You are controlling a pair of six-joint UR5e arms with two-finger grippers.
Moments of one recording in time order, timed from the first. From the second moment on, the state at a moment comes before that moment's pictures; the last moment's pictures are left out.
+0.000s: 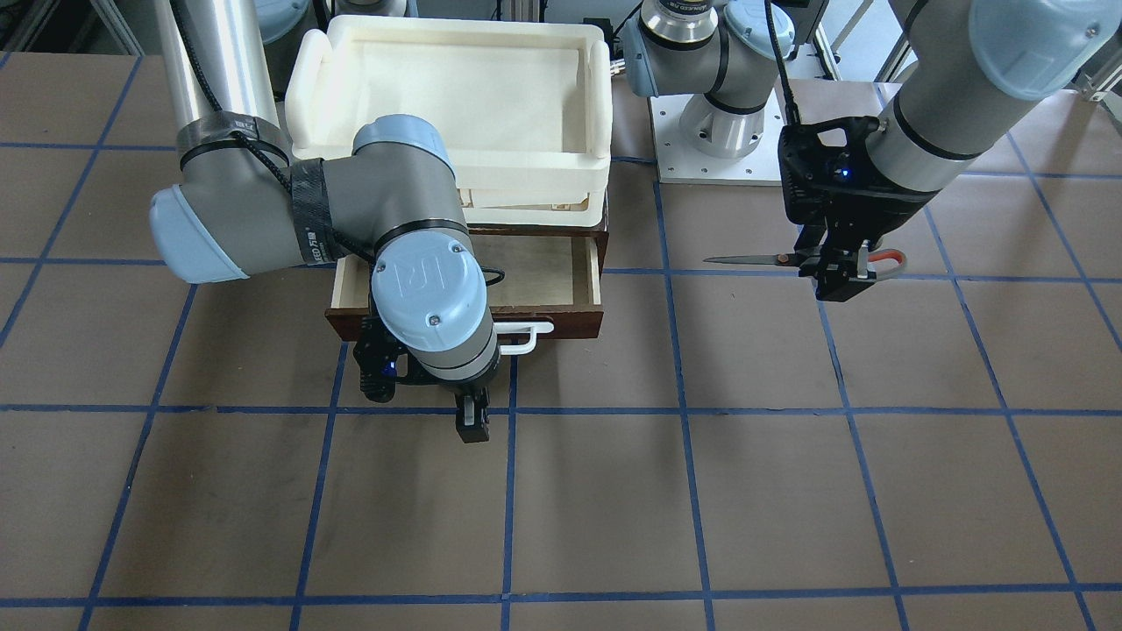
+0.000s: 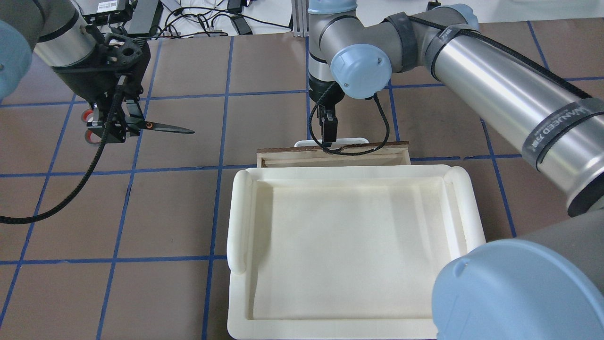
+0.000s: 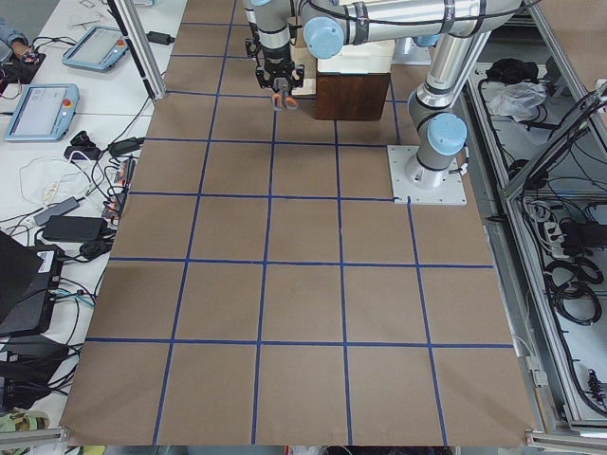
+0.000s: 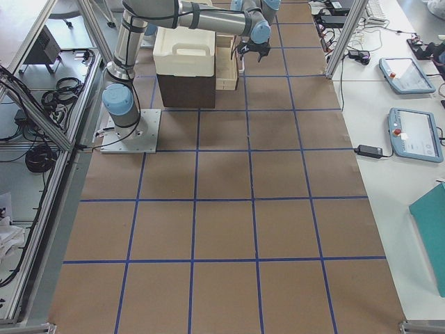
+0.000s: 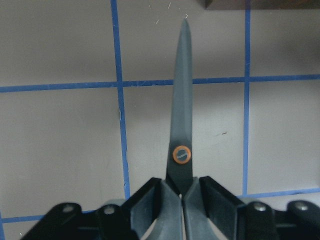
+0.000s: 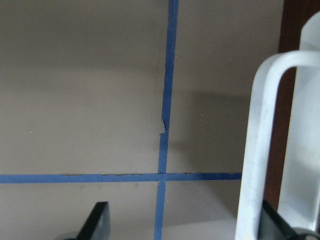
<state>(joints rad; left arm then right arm) -1.43 -1.63 -1.58 -1.63 1.55 1.73 1.85 -1.05 1.37 -1.73 -1.47 1.77</state>
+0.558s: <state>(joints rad) -1.46 -1.62 -1.58 -1.66 1.54 1.63 1.84 -1.03 1.33 -1.73 -1.47 1.75</state>
